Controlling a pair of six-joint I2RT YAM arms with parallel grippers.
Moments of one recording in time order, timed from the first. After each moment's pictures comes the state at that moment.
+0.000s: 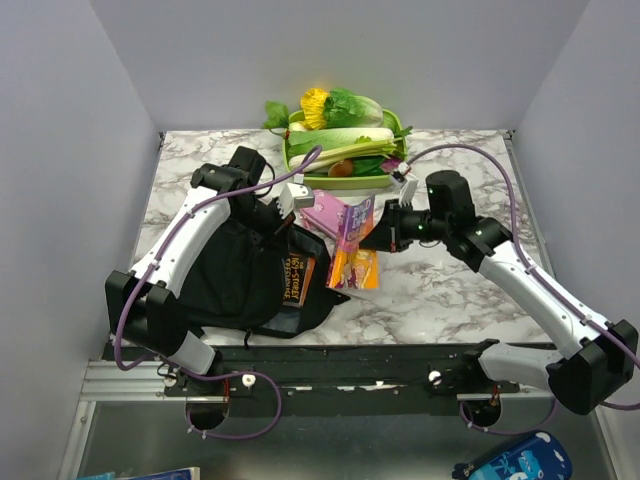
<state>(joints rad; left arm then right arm) -0.35 1.52 1.46 -1.26 0.74 0.70 0.52 1.19 1.02 -0.42 -0.60 0.43</state>
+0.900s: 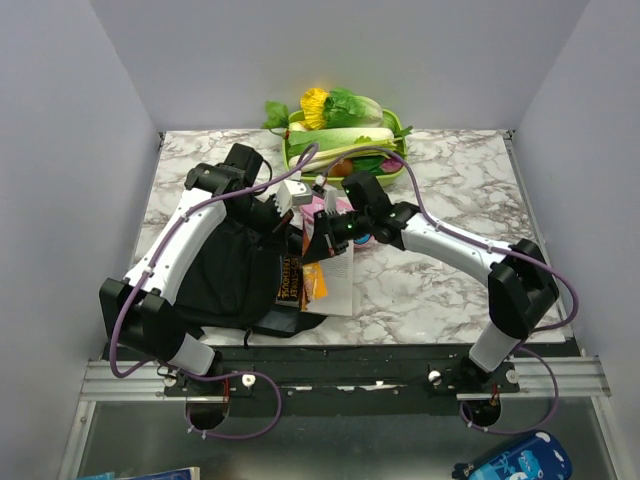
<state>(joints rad) -0.35 1.49 1.48 -1.26 0.71 0.67 0.75 1.69 1.24 -0.25 -0.73 0.45</state>
